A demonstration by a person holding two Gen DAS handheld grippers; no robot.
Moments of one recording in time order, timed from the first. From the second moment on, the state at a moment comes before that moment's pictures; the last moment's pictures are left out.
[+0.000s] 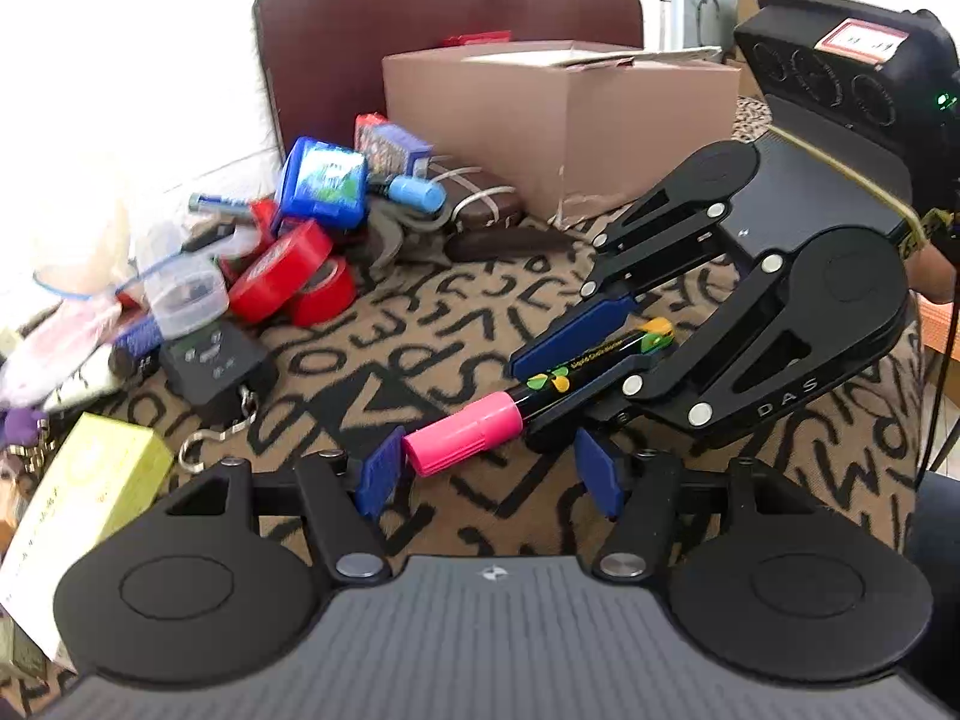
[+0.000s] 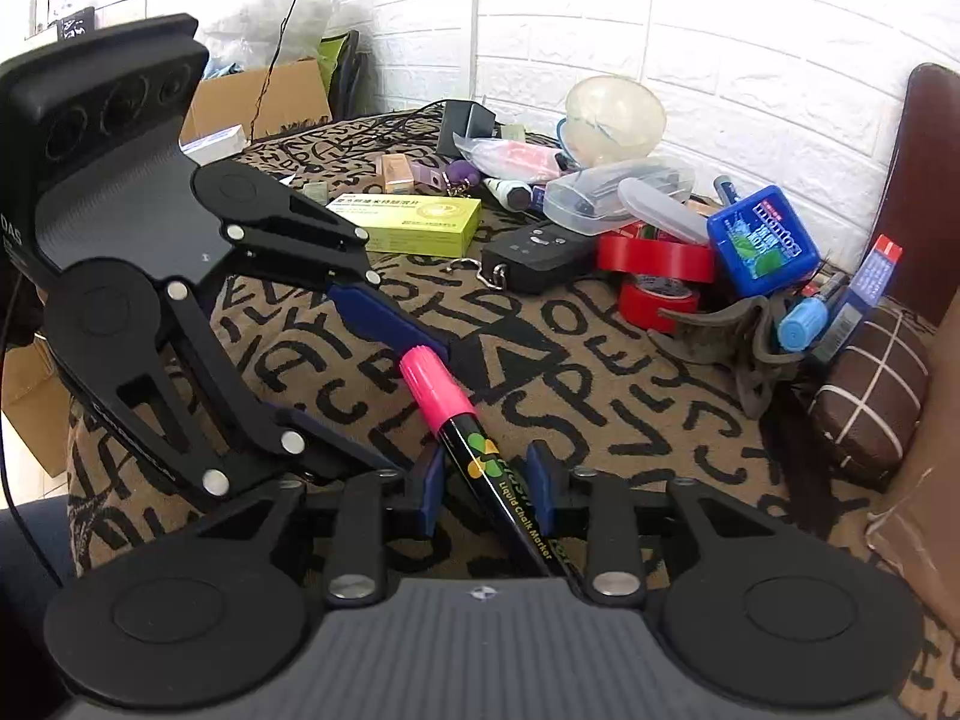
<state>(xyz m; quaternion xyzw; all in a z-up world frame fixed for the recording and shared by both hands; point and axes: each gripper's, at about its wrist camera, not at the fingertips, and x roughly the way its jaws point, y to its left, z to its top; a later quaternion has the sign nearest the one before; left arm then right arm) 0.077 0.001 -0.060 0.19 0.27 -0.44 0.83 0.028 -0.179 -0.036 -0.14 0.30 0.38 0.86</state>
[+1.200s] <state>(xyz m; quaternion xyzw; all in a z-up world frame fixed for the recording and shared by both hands) 0.073 -0.048 -0.074 0.30 0.18 -0.43 0.84 0.040 -0.236 -0.038 -0.18 0.30 0.36 0.86</state>
